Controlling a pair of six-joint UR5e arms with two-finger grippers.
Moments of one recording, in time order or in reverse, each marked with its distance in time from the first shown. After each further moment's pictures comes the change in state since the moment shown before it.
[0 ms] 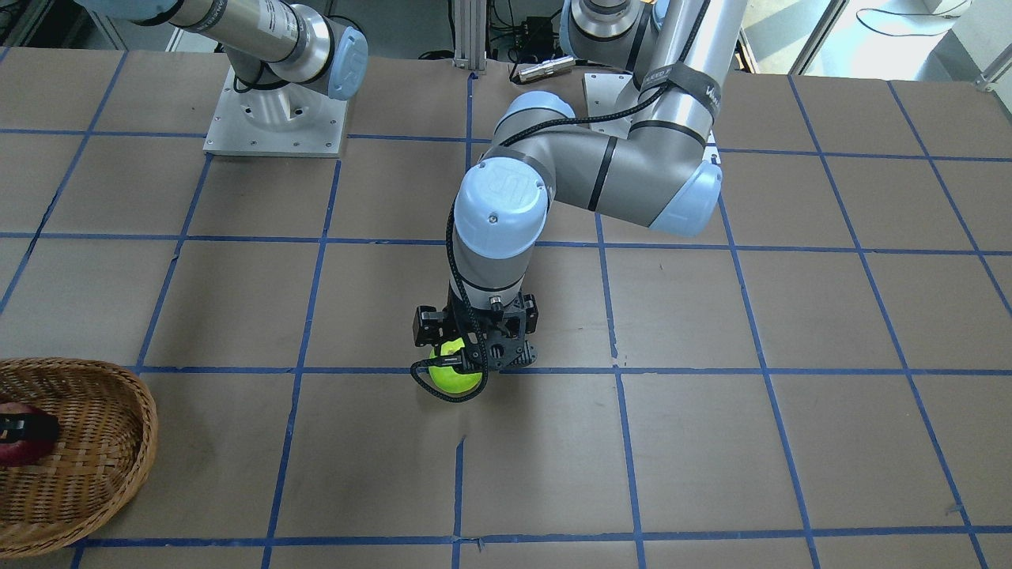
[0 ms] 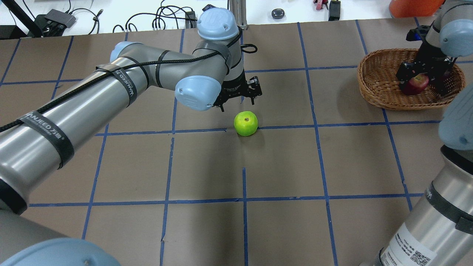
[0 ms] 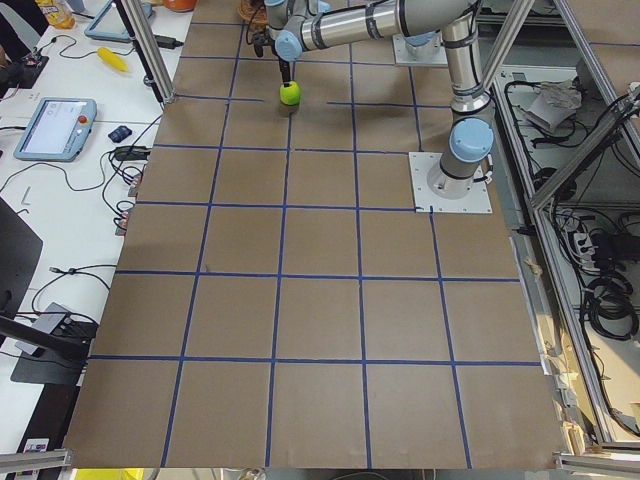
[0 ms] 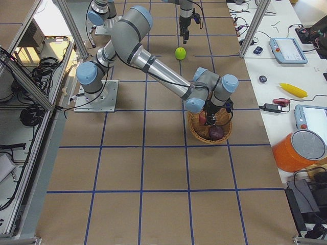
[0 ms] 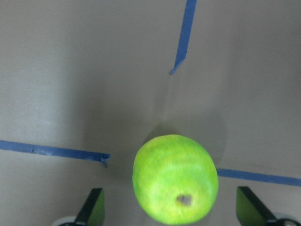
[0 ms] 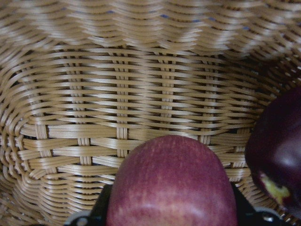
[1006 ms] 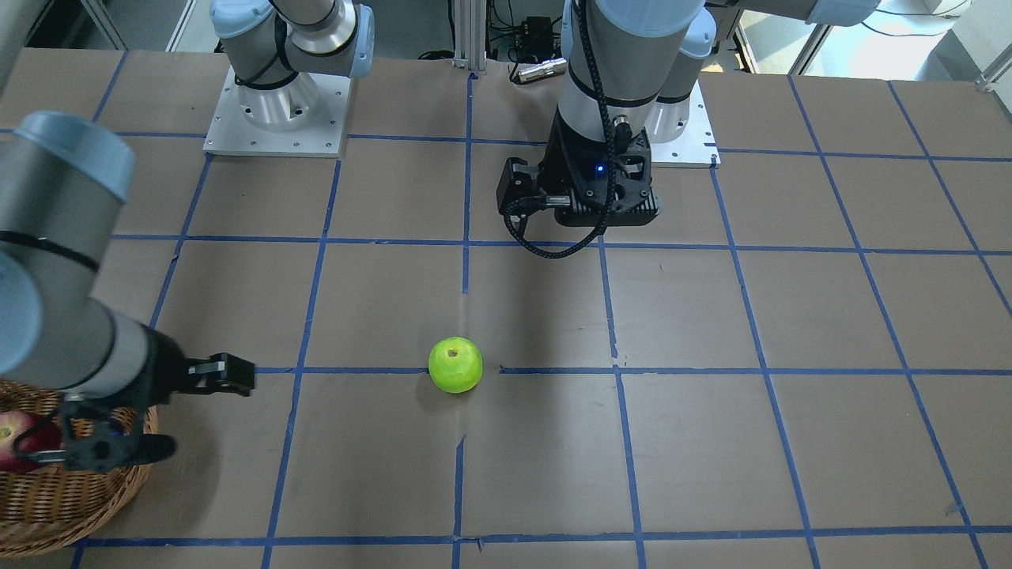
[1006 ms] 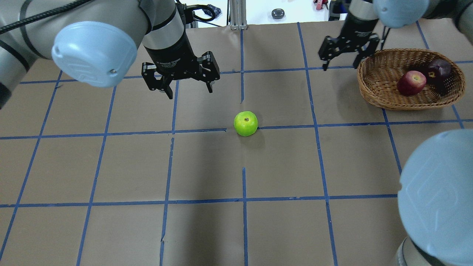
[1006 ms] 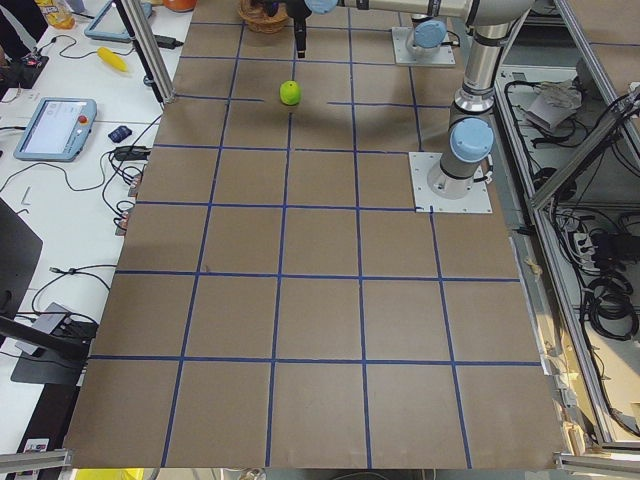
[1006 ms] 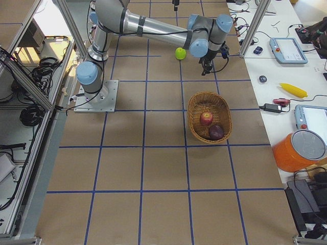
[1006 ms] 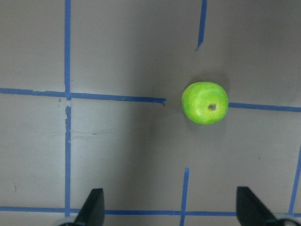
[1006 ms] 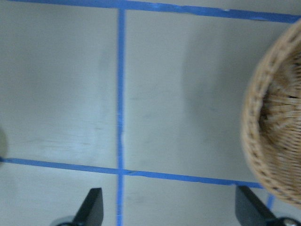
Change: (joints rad) left arm 0.125 0.317 0.022 -0.374 0.015 0.190; right arm 0.418 -0.206 0.001 0.212 0.198 0.391
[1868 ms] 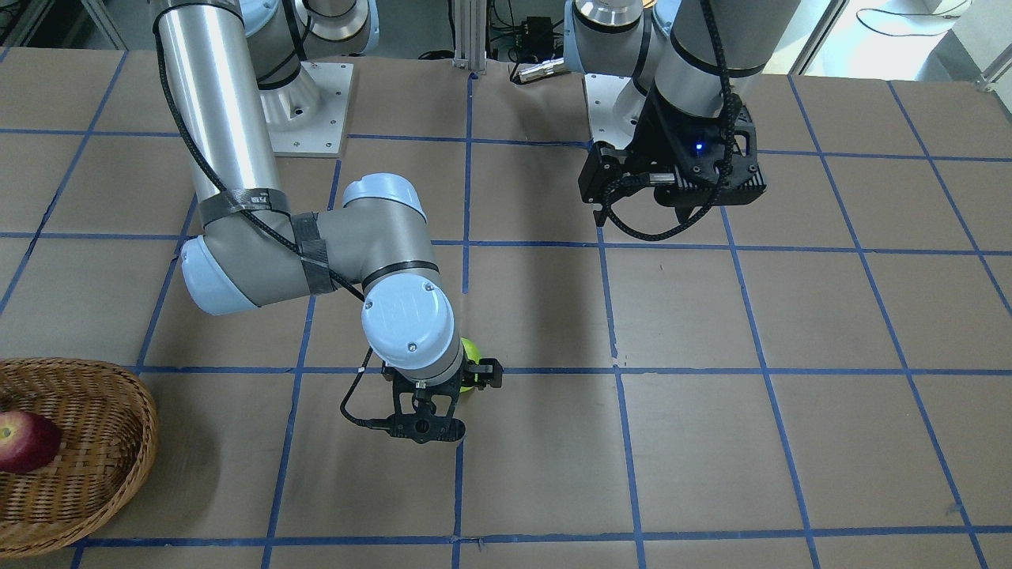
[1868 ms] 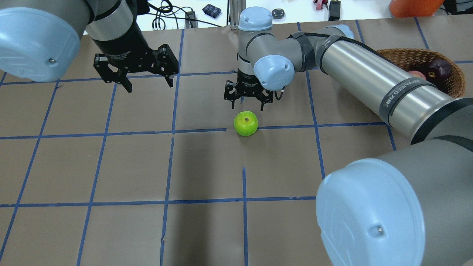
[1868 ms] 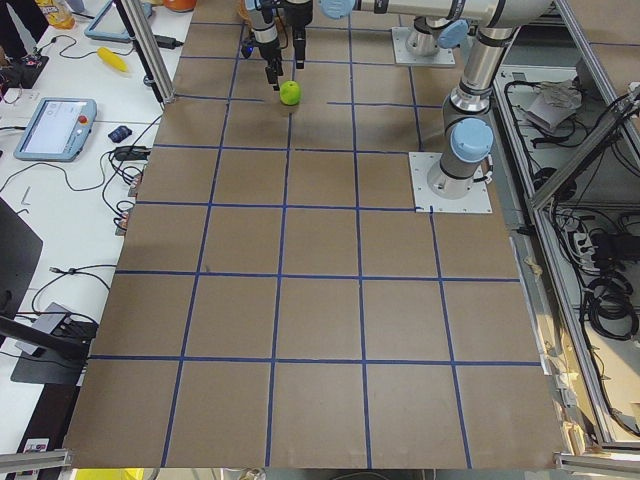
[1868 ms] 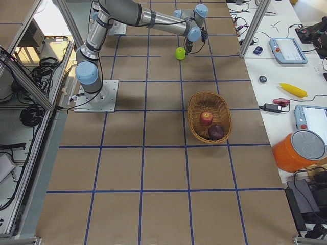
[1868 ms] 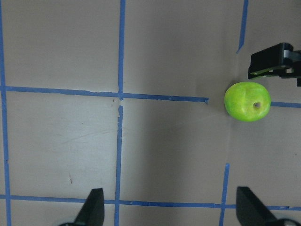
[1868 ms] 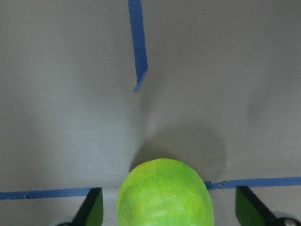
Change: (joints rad) left arm 0.126 0.072 -0.016 -0.039 0.053 0.130; right arm 0.321 0.154 0.081 -0.245 0.050 0.479
